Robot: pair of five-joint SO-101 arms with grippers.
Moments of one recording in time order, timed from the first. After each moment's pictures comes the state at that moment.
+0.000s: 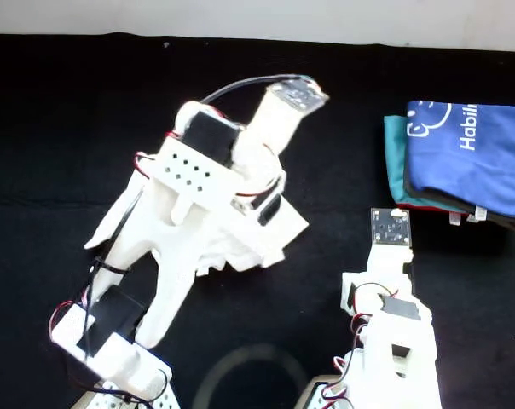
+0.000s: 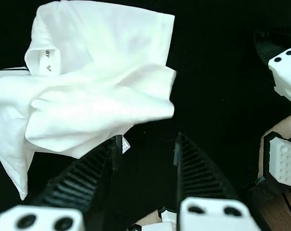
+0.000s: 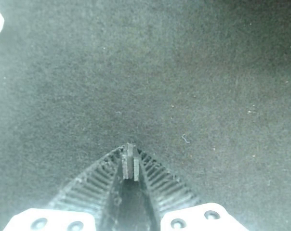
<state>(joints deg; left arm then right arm) 25.8 1.9 -23.5 99.8 -9.0 7.2 -52.5 87.3 34.3 10.2</state>
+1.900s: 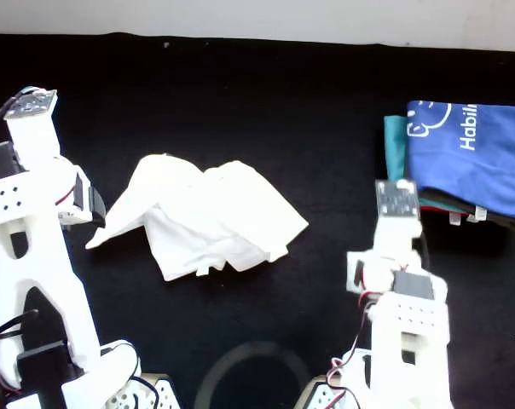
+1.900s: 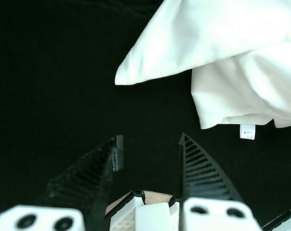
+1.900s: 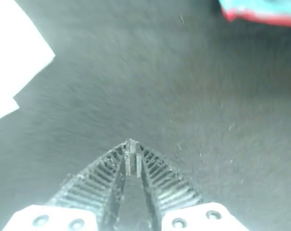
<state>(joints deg) -27.4 -17.1 9.4 90.9 -9.0 3.5 -52.4 66.1 55.7 10.2</state>
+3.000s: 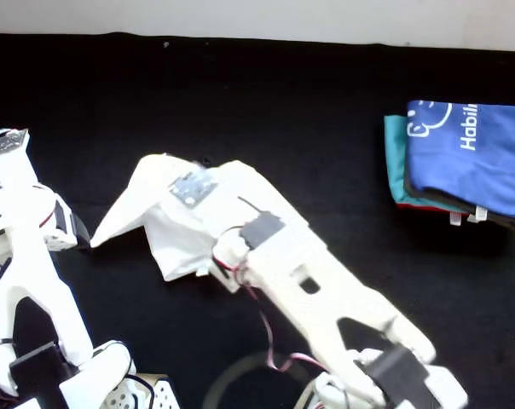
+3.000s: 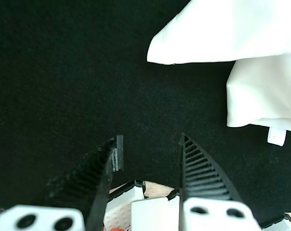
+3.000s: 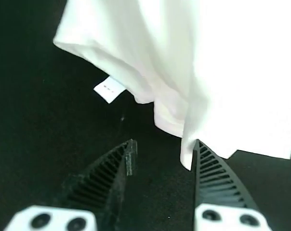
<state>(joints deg) -35.9 -17.1 21.4 86.4 -8.9 -46.0 -11.5 30.8 64.2 10.2</state>
